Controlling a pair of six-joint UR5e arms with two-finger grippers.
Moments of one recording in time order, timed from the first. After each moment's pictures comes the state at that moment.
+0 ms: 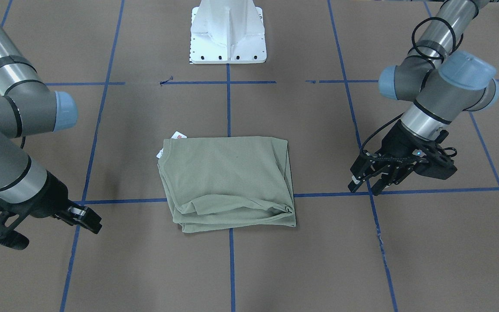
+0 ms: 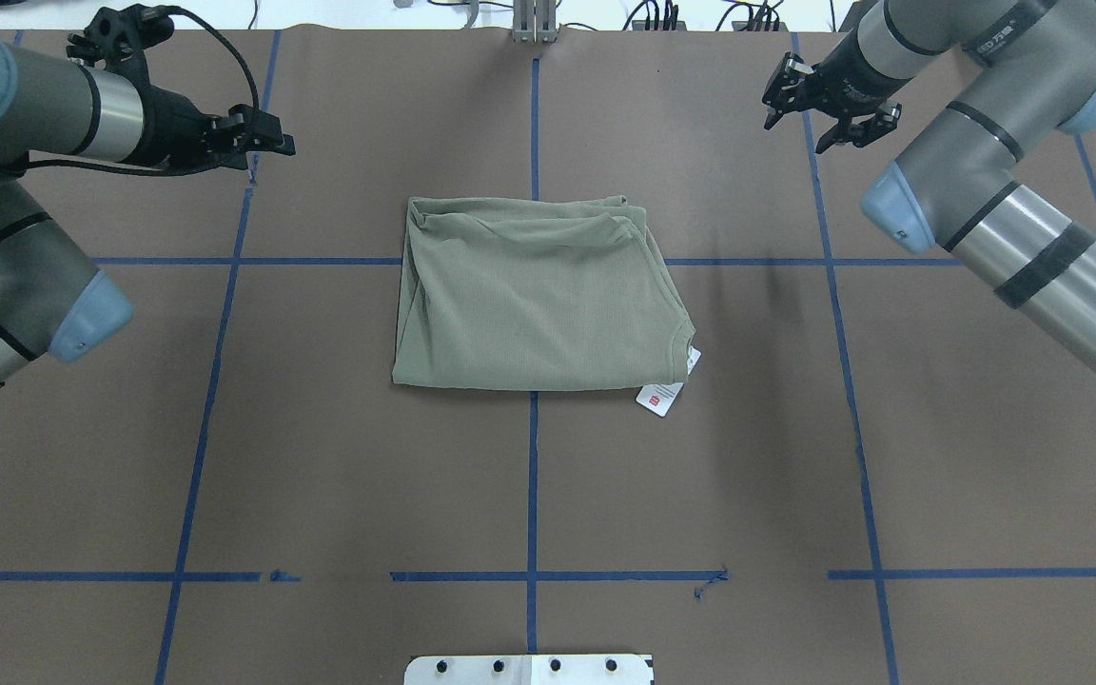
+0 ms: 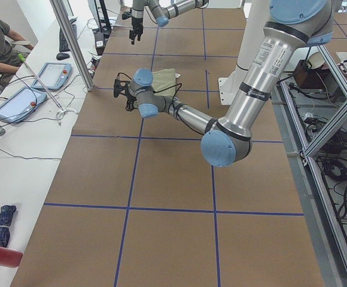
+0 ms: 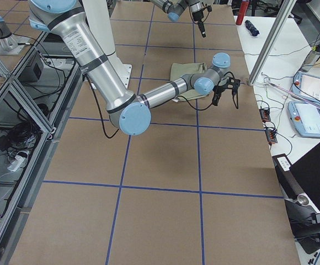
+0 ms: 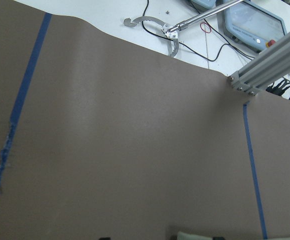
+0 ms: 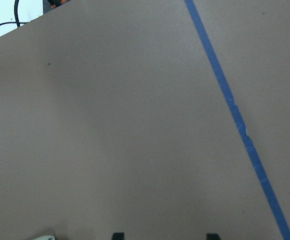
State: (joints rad) left arm -0.95 -1.97 -1.53 -2.43 -2.04 -1.22; right arm 1.00 -0.96 1.38 -1.22 2.17 1.26
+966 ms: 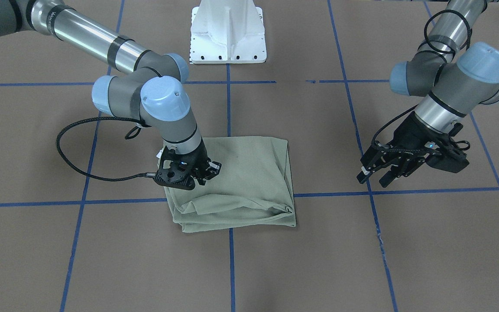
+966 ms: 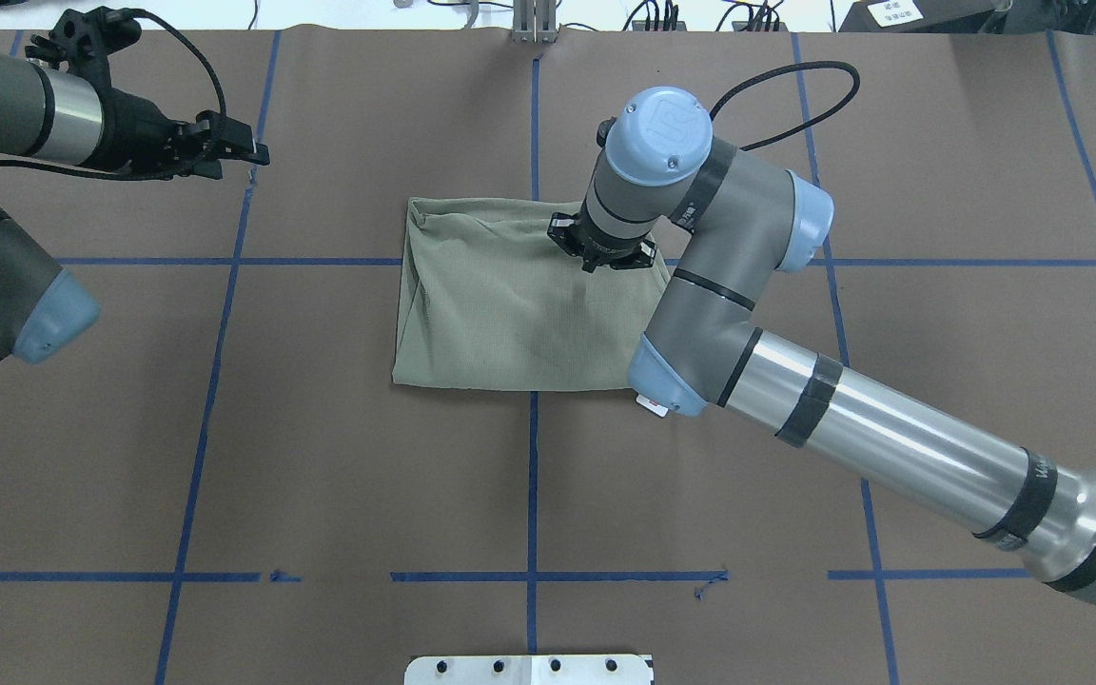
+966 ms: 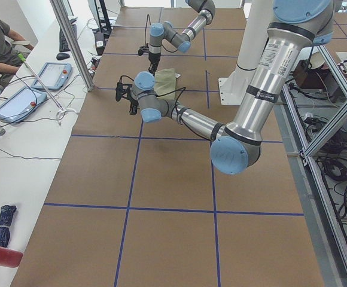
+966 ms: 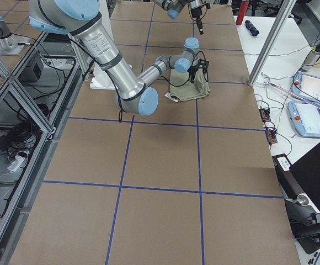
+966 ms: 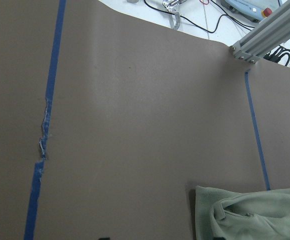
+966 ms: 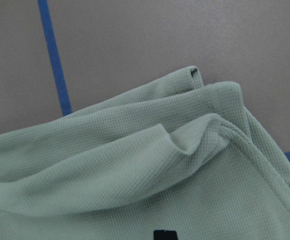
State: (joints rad) left arm -0.97 -1.94 -1.55 -2.43 -2.09 -1.21; right arm 0.65 -0.75 1.28 -1.28 1.91 1.42
